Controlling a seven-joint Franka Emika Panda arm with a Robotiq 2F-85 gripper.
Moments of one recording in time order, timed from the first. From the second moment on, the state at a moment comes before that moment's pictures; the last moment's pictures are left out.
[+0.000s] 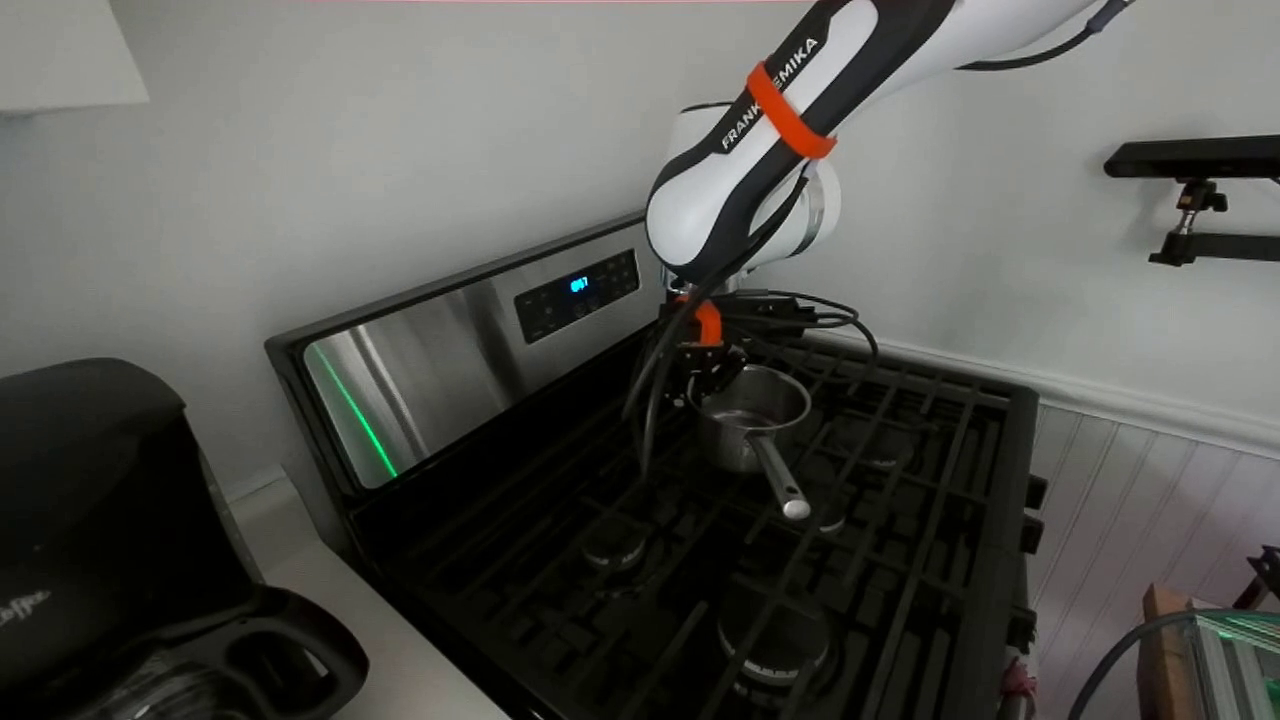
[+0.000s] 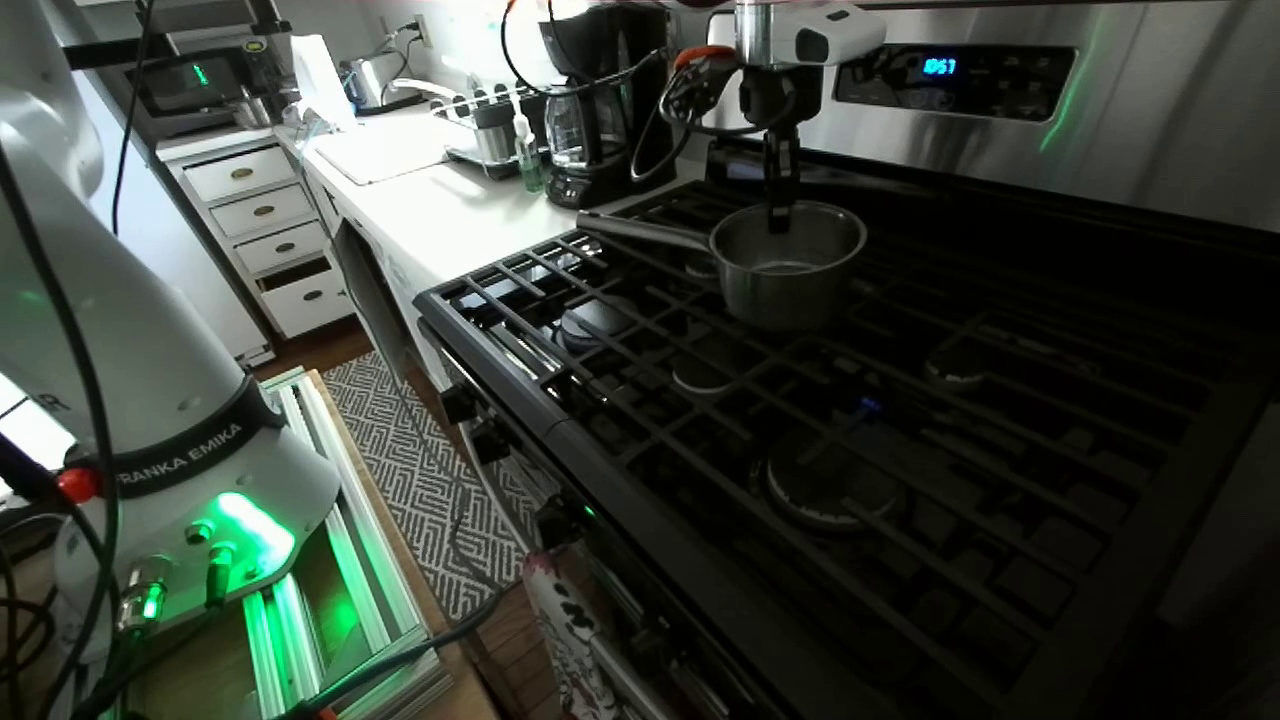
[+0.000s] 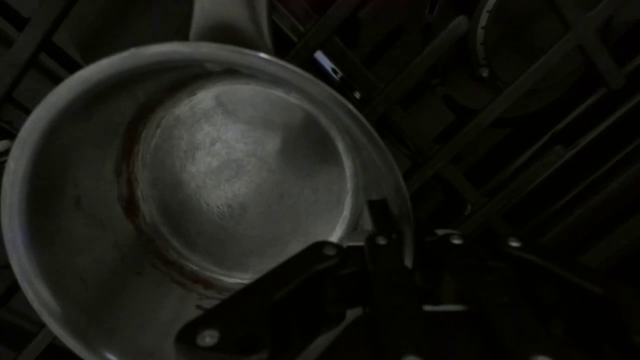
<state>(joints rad) -0.12 0.32 -0.11 -2.06 0.08 2.44 0.53</state>
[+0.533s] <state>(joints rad) -0.07 0.31 -0.11 -2.06 0.08 2.41 0.53</state>
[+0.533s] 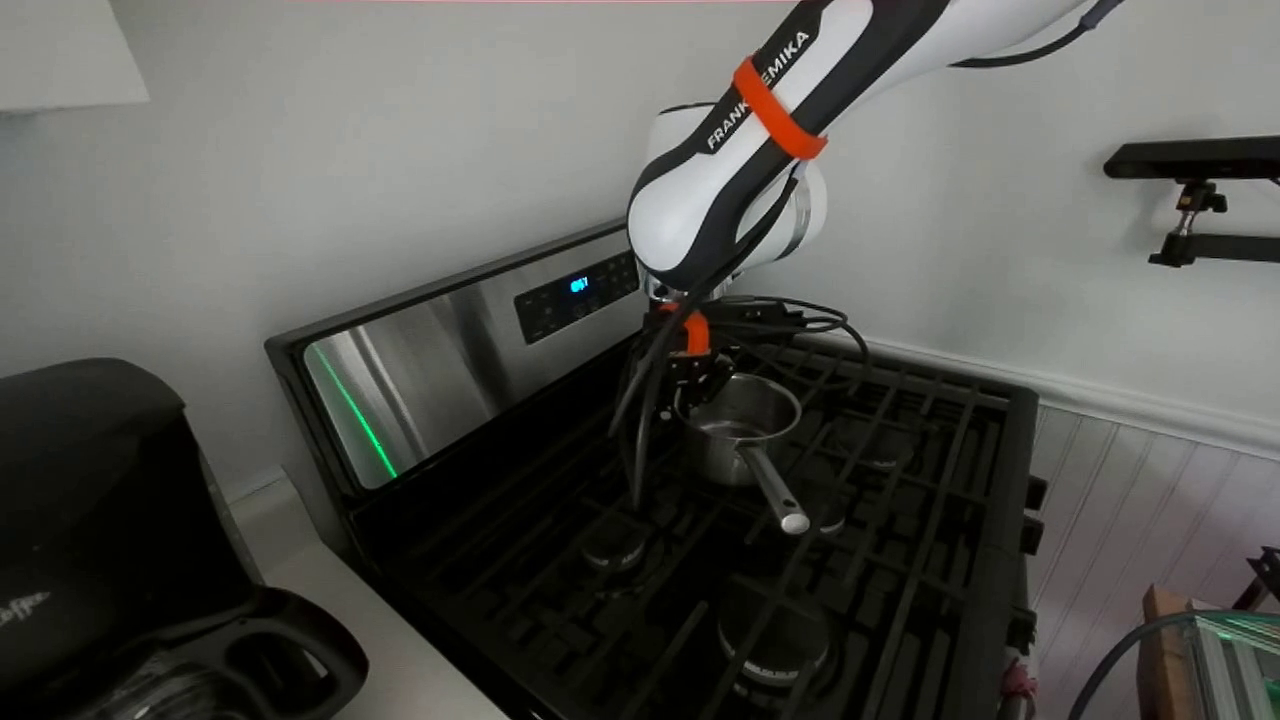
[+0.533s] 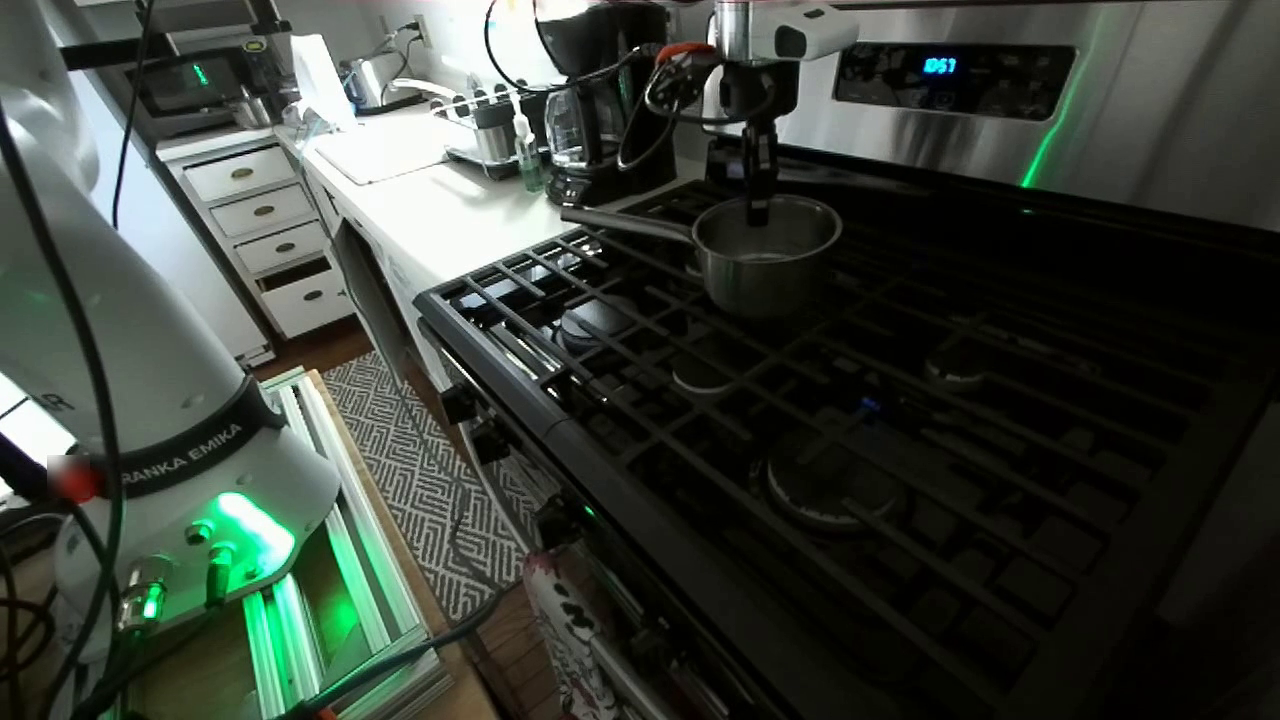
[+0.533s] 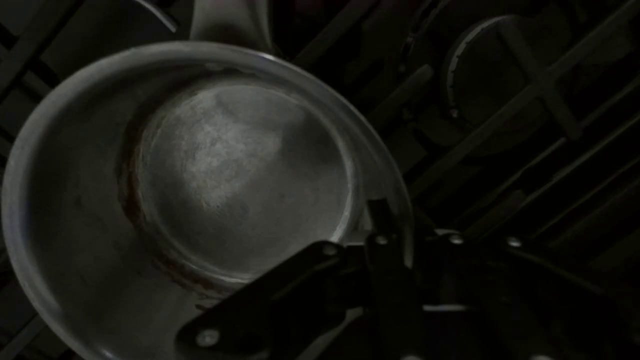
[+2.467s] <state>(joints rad) 0.15 0.33 -0.04 -2.03 -0.01 2.34 0.53</state>
